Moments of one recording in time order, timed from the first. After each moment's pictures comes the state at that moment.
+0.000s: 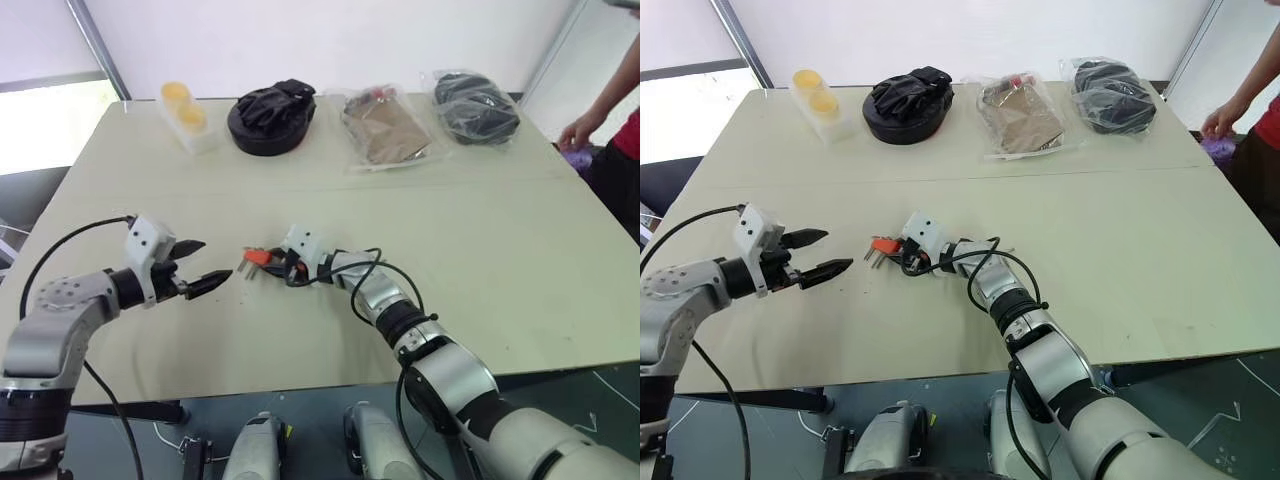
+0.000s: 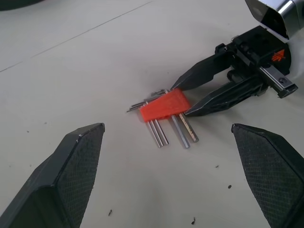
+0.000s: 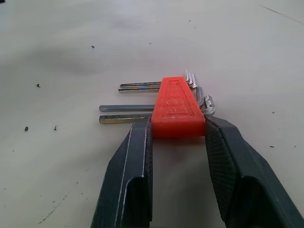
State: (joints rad) left arm -0.19 0.77 0.21 -0.14 -0.47 0.53 -0.89; right arm -0.88 0.03 0.26 0.96 -0.03 -0.12 0.75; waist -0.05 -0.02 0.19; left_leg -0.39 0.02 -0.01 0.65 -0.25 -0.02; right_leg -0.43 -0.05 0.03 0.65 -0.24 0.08
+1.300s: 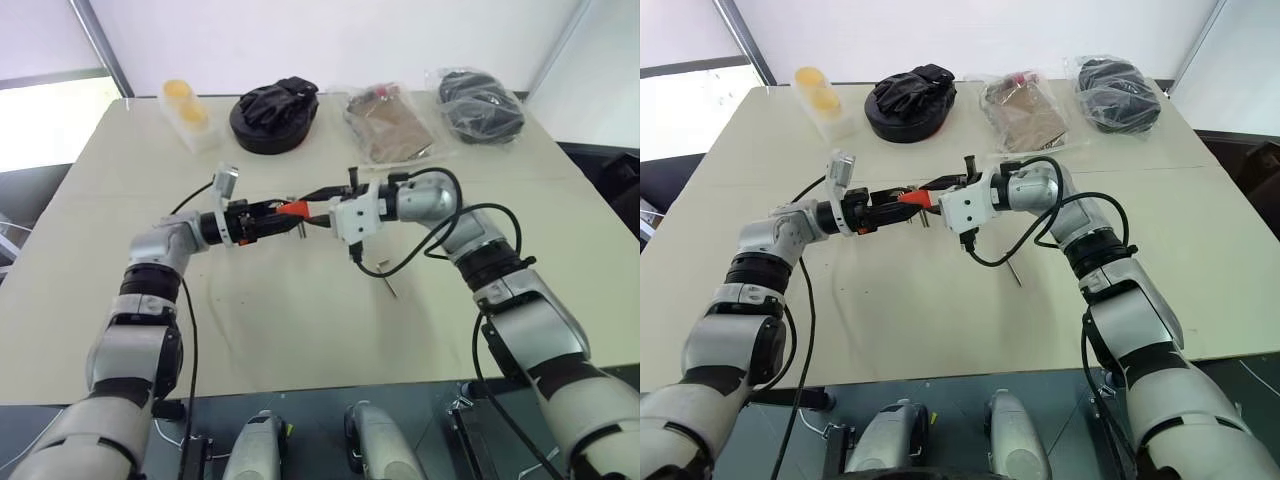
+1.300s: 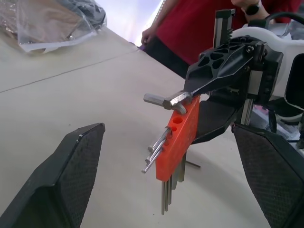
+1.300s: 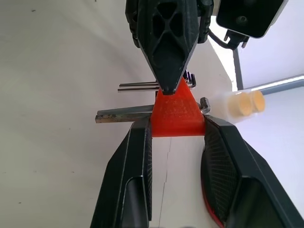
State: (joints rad) left arm -0.94 0.43 0.05 0.82 -0.46 0.47 -1.37; right arm -1.05 -0.43 0.38 0.67 -0.26 -0.70 0.88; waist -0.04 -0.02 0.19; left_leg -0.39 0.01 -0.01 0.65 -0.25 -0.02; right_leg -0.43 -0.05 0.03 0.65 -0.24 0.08
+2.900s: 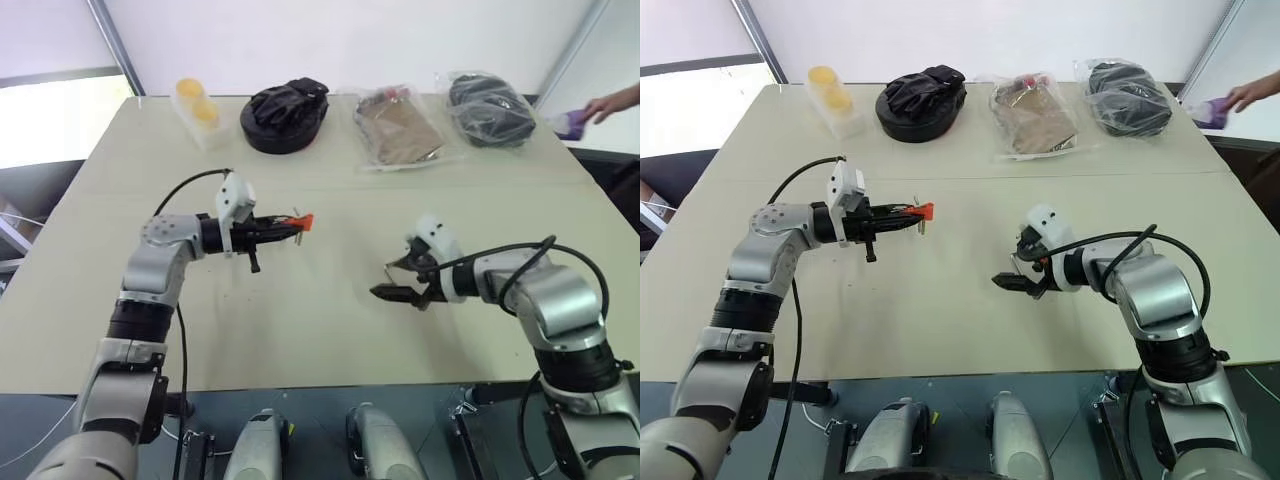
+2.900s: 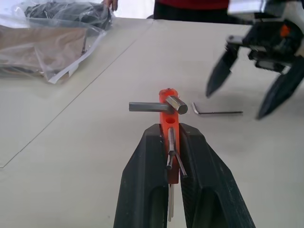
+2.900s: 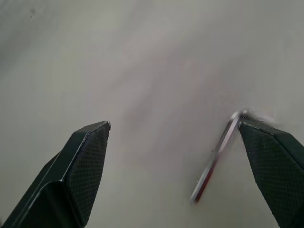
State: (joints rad) left arm -0.67 0.46 -0.01 0.26 -0.30 0.24 -1.19; right arm -0.51 -0.62 0.07 -0.39 0.29 1.33 0.87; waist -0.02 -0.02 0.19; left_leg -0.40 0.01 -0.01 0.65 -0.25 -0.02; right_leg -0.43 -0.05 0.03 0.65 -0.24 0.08
